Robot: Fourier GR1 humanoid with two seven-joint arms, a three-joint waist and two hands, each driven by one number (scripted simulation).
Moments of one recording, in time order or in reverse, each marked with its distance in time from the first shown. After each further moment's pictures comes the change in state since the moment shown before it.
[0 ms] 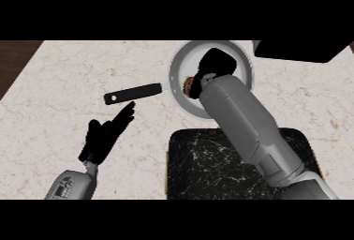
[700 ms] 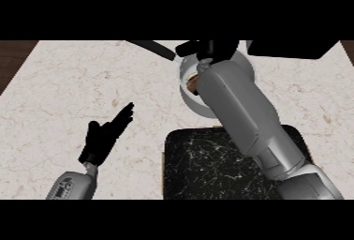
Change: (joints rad) left arm 0.008 -0.007 0.010 0.018 -0.006 0.010 -0.015; right arm -0.087 0.004 -0.064 -0.025 0.077 -0.715 -0.116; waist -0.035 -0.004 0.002
